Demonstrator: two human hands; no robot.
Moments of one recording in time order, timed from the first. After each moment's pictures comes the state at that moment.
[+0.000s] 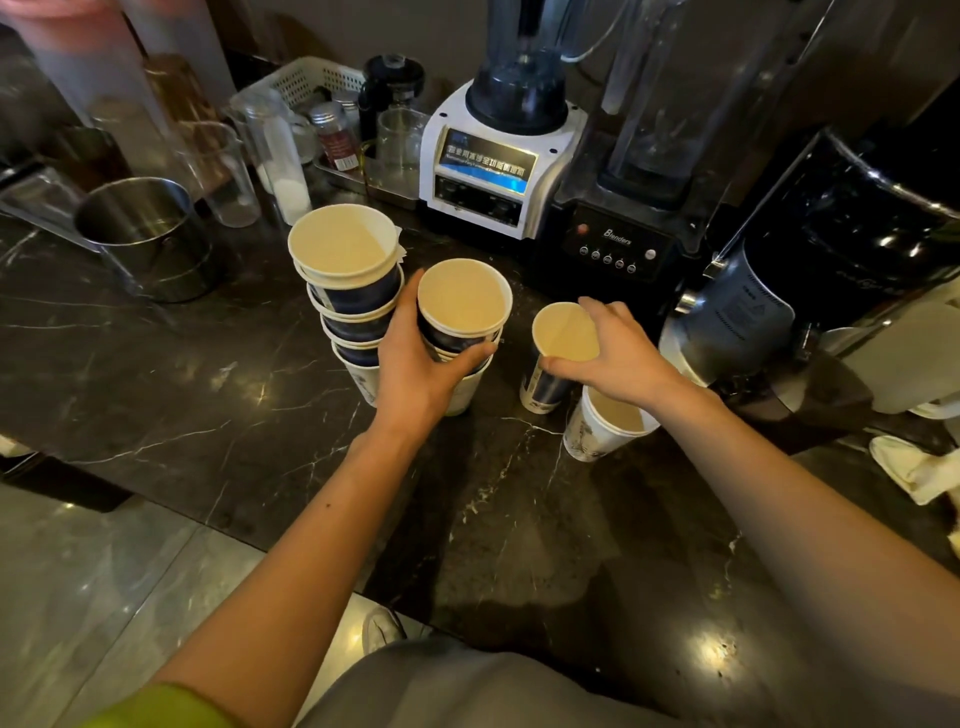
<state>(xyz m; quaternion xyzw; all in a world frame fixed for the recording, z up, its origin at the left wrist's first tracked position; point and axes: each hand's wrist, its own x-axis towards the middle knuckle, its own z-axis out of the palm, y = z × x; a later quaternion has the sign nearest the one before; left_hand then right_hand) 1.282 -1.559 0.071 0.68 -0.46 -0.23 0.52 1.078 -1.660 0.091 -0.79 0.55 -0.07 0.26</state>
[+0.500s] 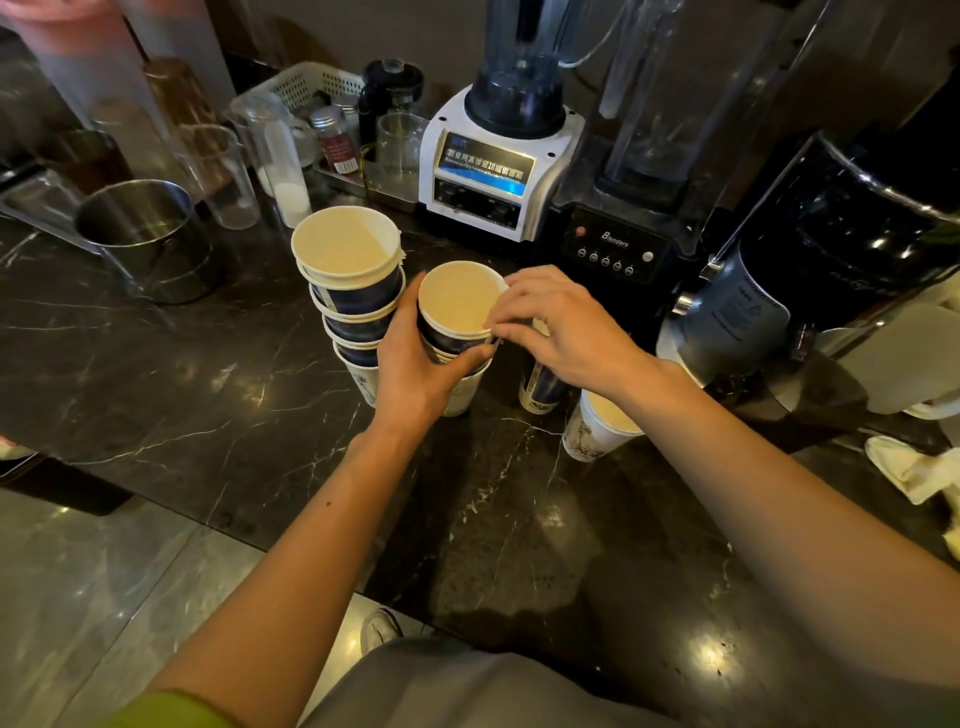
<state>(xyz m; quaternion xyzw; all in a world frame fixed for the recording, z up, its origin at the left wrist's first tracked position) 1.284 -1.555 0.073 0.66 -0.48 -0.23 0.53 1.124 -1.644 0.127 -0.93 0.26 -0.19 0.16</state>
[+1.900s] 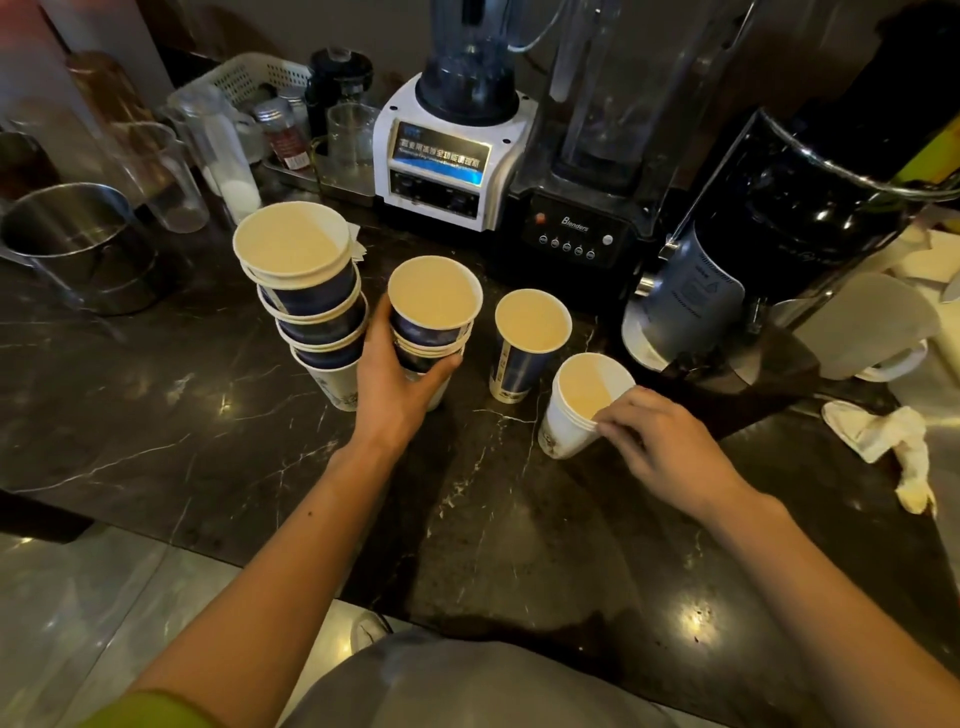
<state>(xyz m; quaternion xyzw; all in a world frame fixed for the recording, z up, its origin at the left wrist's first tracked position) 1.275 -1.554 0.046 0.65 -0.49 -0.26 0.52 0.981 -1.574 0.075 -0.88 0.45 -0.09 0.12</state>
